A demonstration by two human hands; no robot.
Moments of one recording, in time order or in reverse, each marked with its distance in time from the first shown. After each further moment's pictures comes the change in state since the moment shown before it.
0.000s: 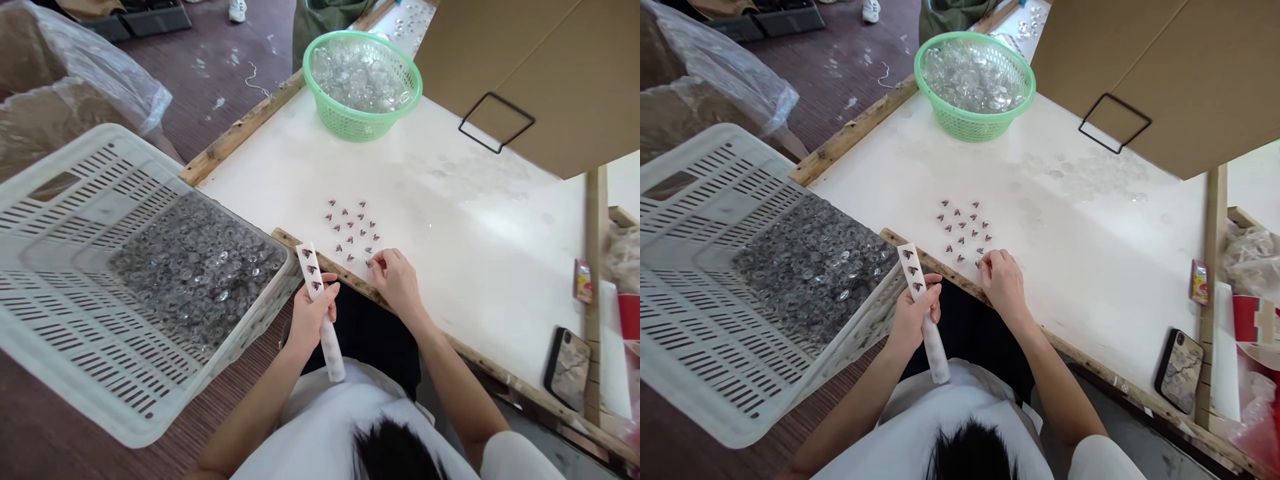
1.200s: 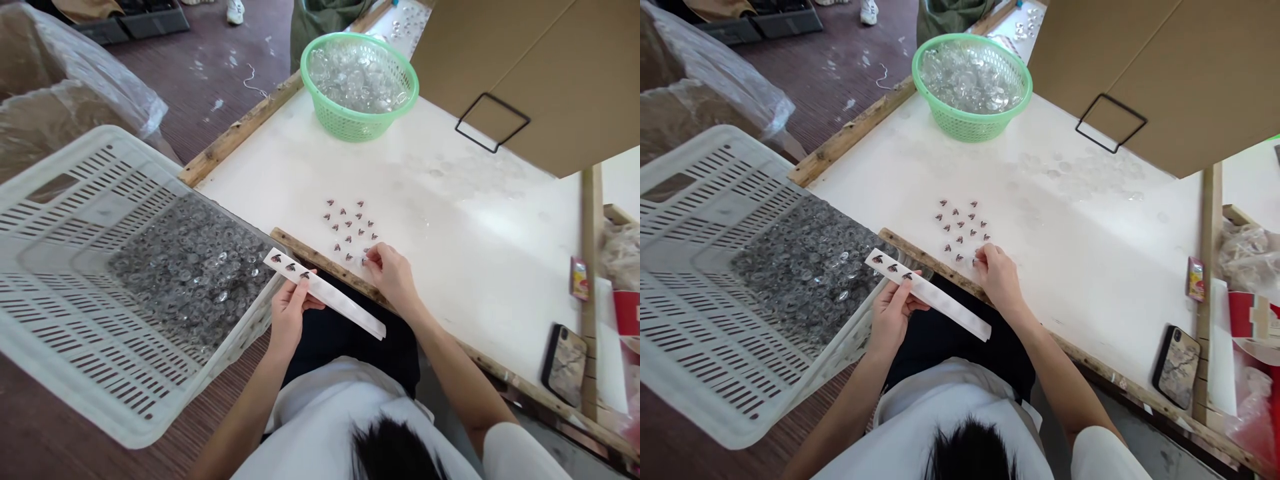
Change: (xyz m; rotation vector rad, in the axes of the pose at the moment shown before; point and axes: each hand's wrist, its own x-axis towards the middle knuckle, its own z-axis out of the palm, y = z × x) left_hand -0.001 0.007 -0.029 0.053 0.089 0.144; right_hand 0.008 0.001 0.003 0.089 -0.070 0.014
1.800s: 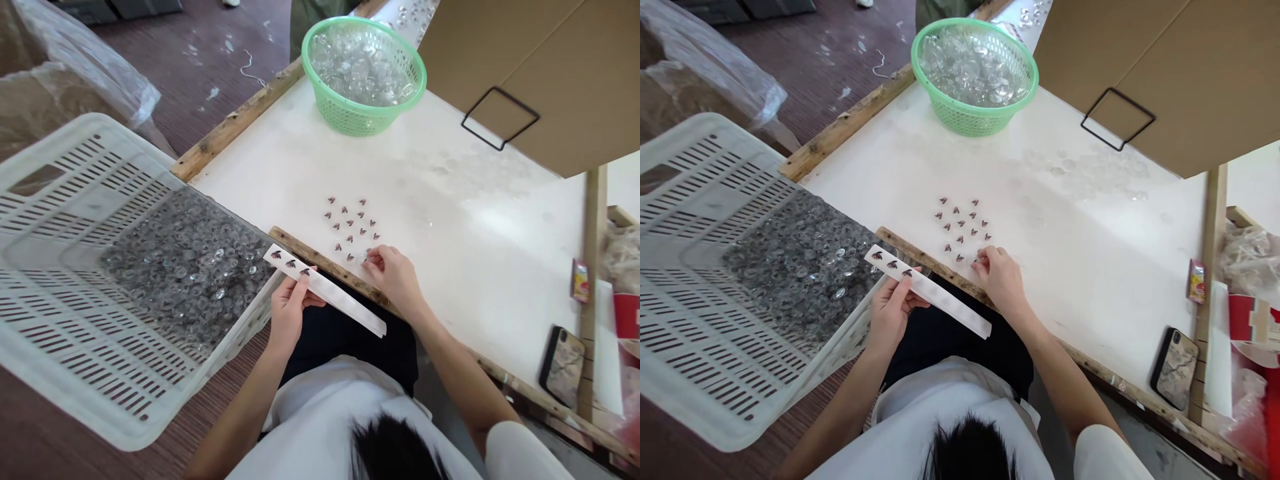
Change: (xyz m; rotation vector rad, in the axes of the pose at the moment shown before) left_hand 0.011 -0.002 -0.002 -0.024 -0.001 -0.023; right_hand 0.003 -0.001 -0.008 -0.051 -0.072 0.074
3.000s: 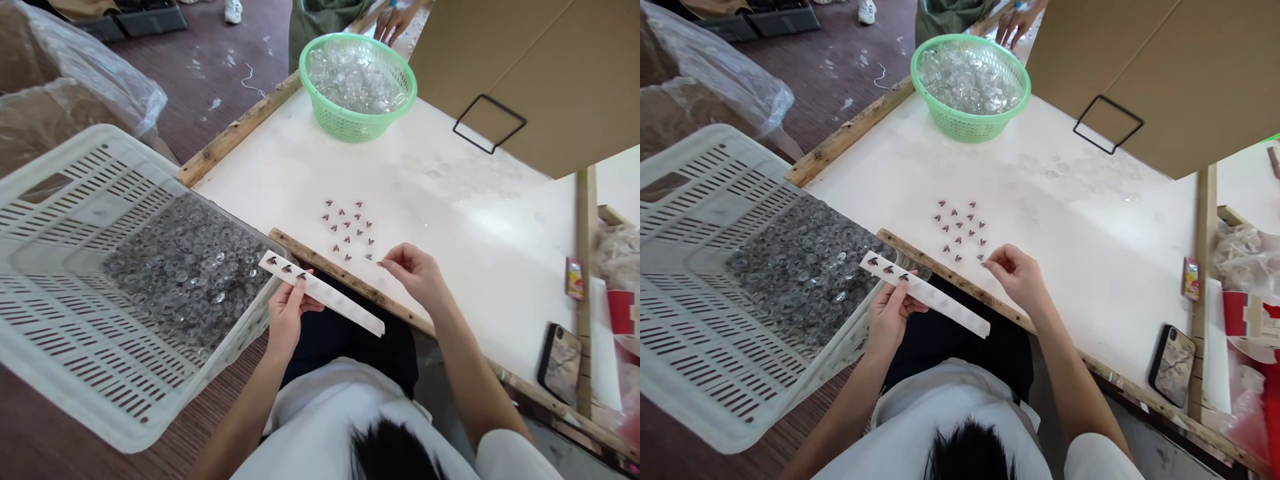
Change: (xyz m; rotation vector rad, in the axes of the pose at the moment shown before) left_hand -0.010 -0.002 0.000 -0.023 -0.004 0.028; right_hand -0.019 -0.006 -0.041 0.453 -0.039 0.022
